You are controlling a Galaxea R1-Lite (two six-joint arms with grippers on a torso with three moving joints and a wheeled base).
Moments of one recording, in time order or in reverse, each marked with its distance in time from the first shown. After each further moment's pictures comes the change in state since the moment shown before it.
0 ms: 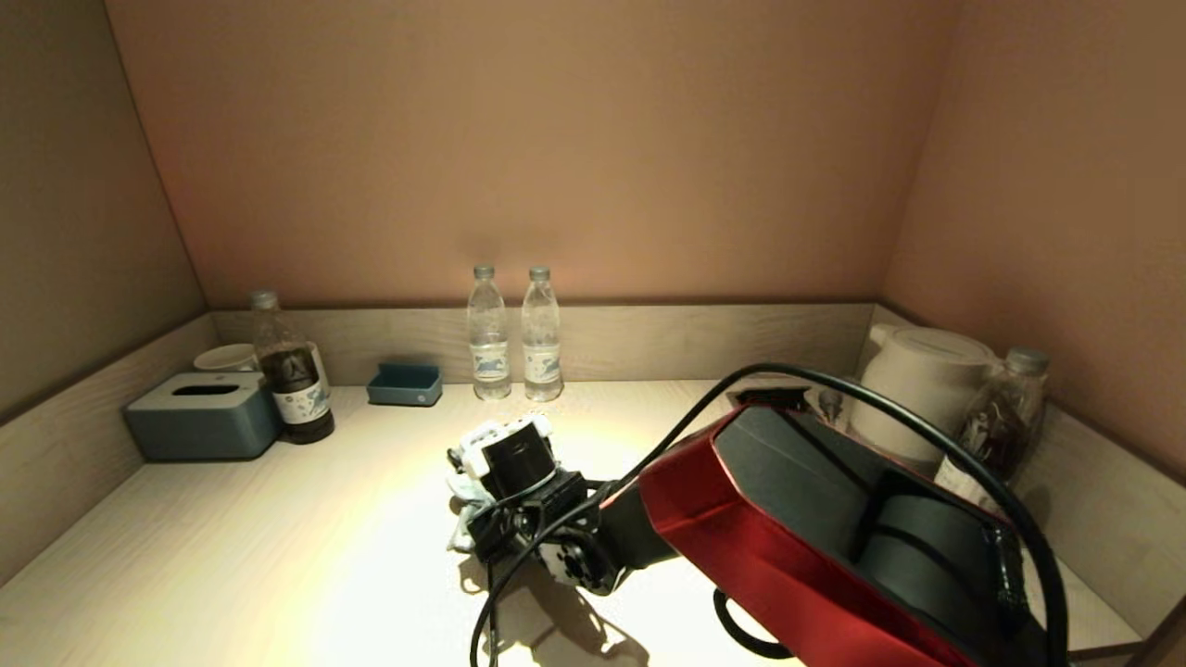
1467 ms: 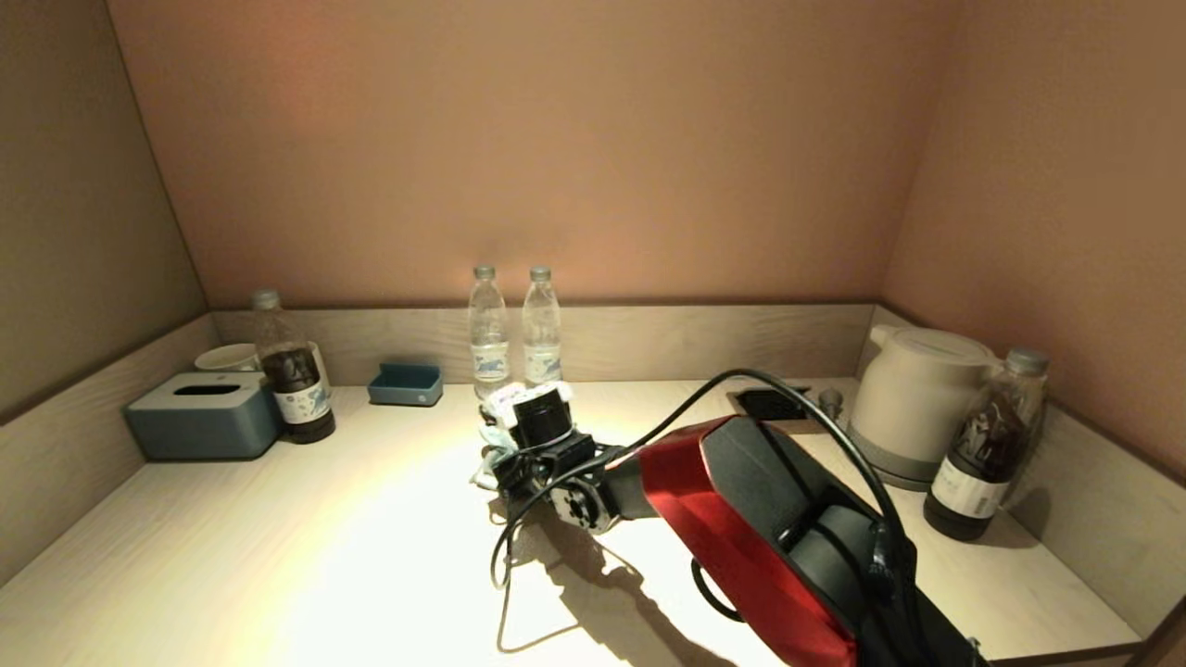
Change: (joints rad) left arm 0.000 0.000 0.000 0.000 0.000 0.000; right arm -0.144 0.219 -0.398 0.075 -0.006 -0.058
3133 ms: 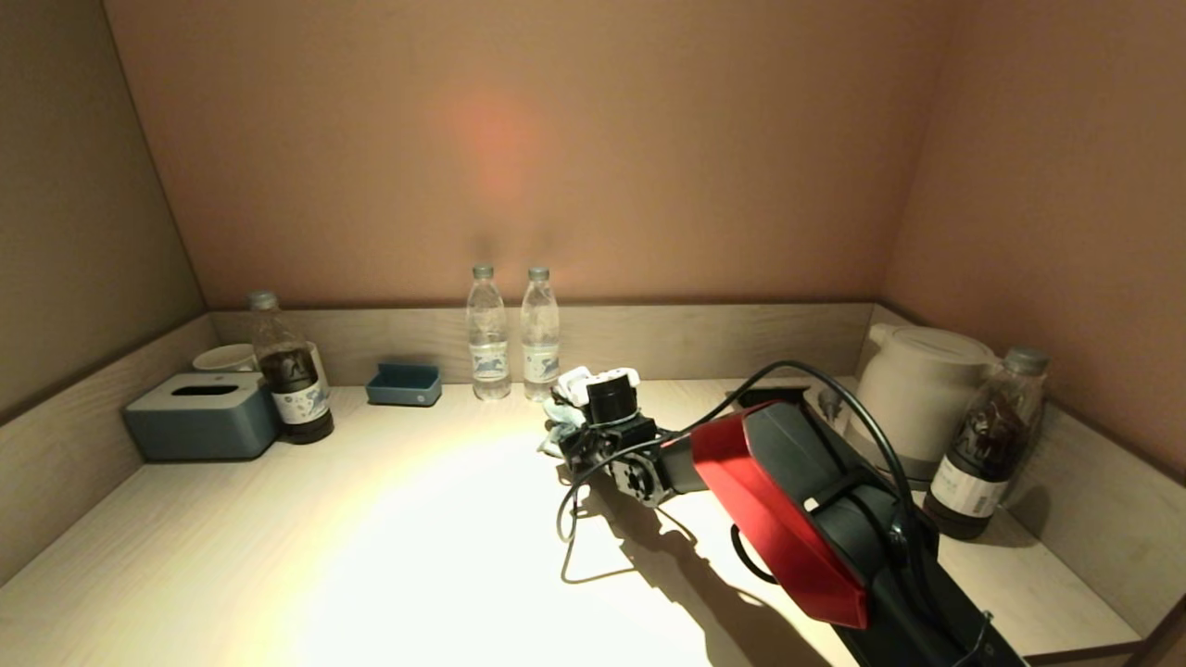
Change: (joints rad) left arm 0.000 0.000 0.000 0.000 0.000 0.001; right arm -0.130 0.048 -0.008 -0.072 0.048 -0.064
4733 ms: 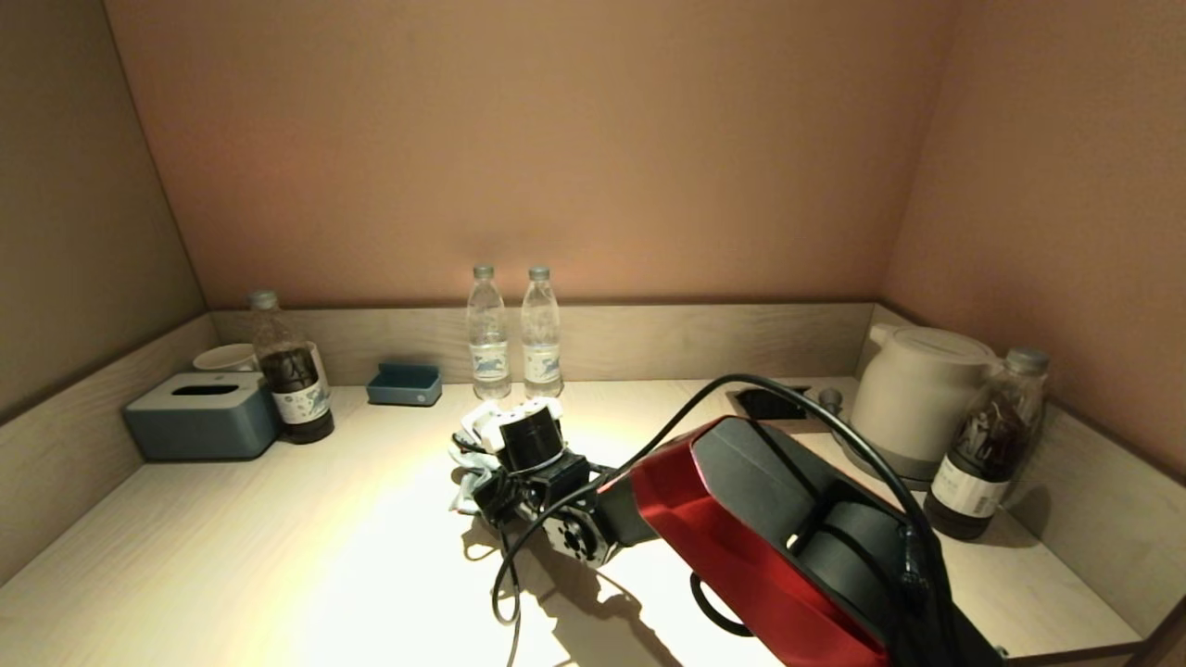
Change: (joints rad) left arm 0.000 0.000 0.000 0.000 -0.001 0.000; right arm 0.221 -0.138 0.226 -0.086 0.008 -0.038
